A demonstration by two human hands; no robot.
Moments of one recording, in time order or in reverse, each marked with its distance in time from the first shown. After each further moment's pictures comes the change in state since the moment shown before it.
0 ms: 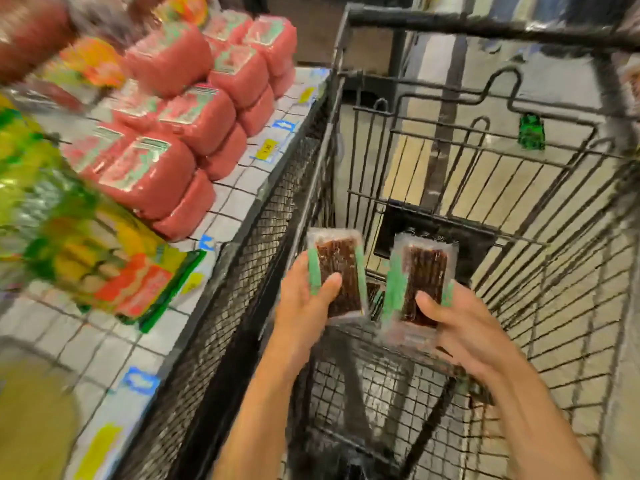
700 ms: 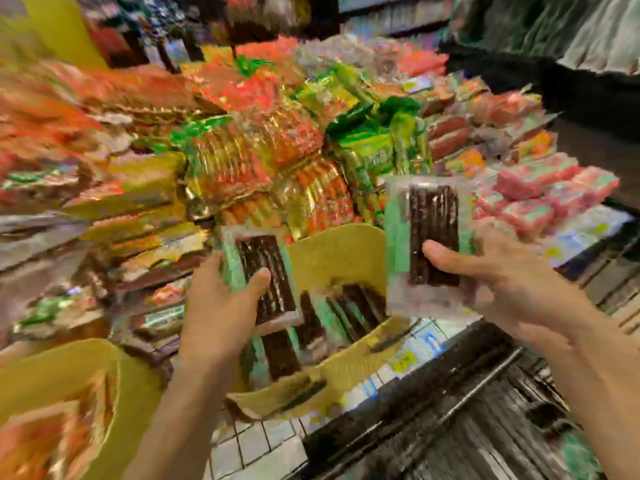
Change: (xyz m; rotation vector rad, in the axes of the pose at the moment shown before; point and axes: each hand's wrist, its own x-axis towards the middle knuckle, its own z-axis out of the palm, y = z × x) left_hand -0.311 0.218 -0.268 0.105 1.100 0.079; right_hand -0.163 -0.078 0.379 -0.362 -0.841 -0.120
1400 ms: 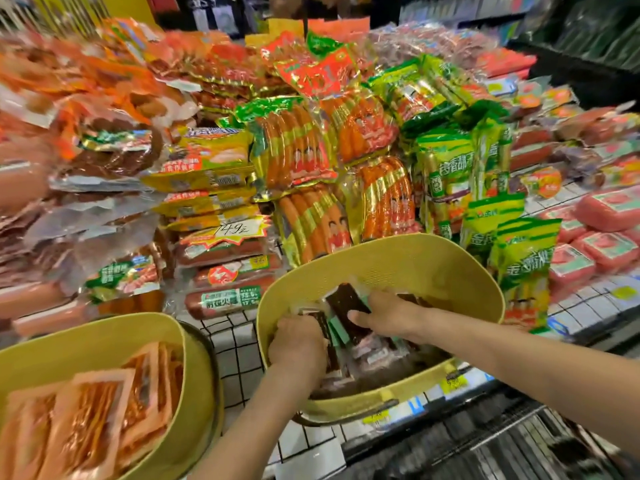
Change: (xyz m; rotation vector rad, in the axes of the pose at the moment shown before) left_hand 0.037 -0.079 -0.002 1.217 -0.434 -0.304; right_hand 0.115 0.125 0.096 -1.143 -0.496 0.415
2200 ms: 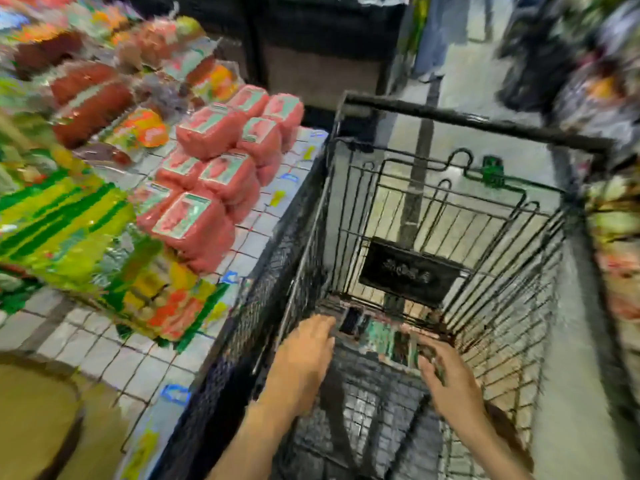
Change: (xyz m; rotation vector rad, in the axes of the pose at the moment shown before) left_hand -0.038 0.315 0.240 0.179 -0.167 1.288; right_hand -0.269 0.384 0.131 0.654 1.082 0.861
